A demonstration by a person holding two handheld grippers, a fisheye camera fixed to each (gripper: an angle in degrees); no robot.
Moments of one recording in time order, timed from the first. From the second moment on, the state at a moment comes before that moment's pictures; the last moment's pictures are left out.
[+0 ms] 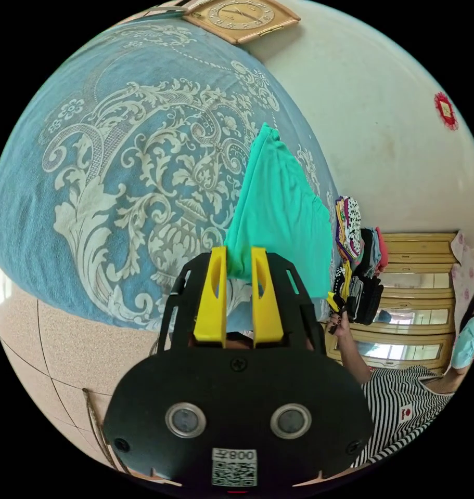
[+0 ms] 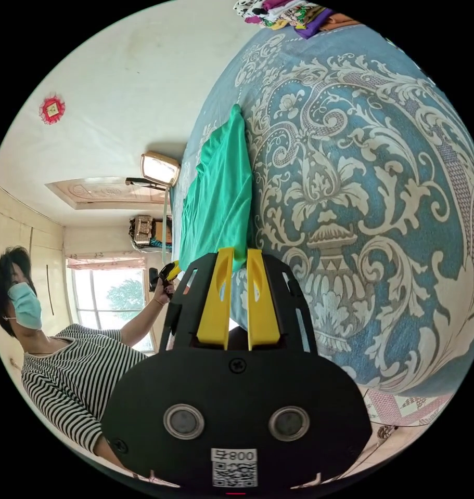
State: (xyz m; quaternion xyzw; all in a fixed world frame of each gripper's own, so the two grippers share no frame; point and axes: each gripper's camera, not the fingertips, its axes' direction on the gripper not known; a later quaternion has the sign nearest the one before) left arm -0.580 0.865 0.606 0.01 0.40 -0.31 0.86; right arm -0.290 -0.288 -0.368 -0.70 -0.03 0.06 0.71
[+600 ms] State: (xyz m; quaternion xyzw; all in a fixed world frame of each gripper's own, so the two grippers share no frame) left arm -0.575 0.886 0.526 0.05 0.43 -0.36 0.83; right arm -0.267 -0.287 -0.399 -0.72 -0.03 0.12 0.68
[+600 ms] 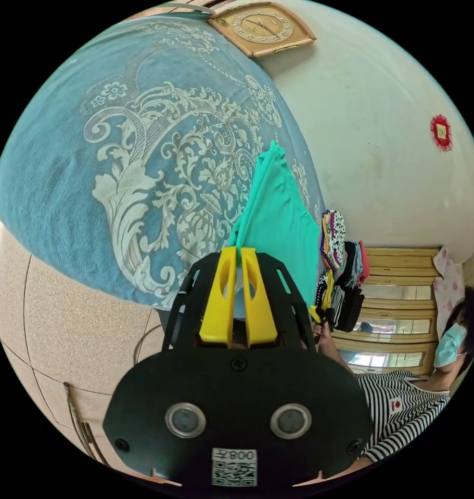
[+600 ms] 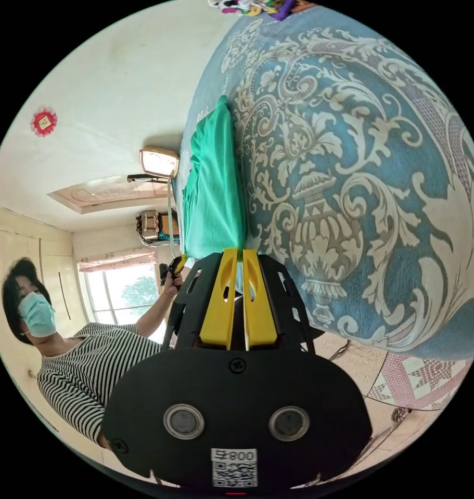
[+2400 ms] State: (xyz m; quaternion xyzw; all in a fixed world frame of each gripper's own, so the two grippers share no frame) left arm -0.025 0.531 0.201 0.08 0.33 0.15 0.93; right arm -0.271 -0.190 -0.204 -0.64 -0.10 0.25 0.72
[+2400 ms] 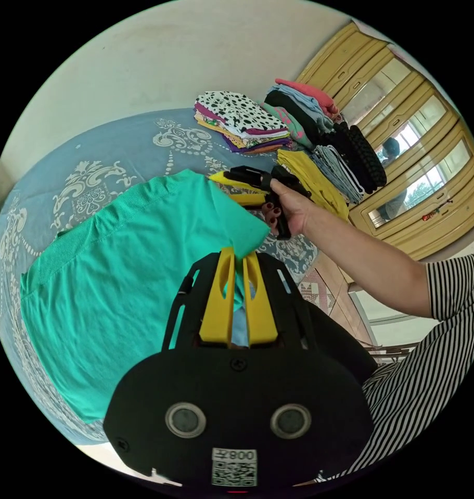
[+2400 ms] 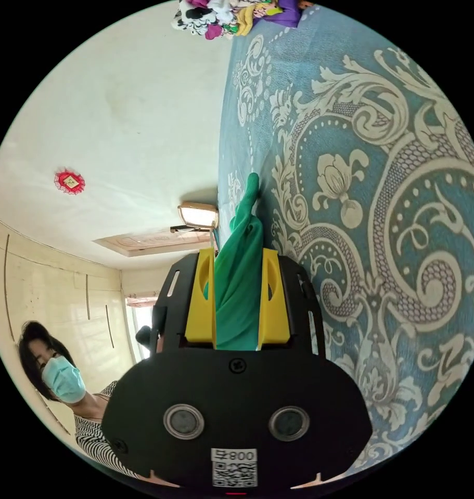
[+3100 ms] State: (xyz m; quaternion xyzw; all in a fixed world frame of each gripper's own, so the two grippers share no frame) left arm -0.242 0.667 0.231 0.16 0.40 0.03 0.90; right arm -0.436 -0.113 -0.154 -0.64 -0.19 0.18 0.72
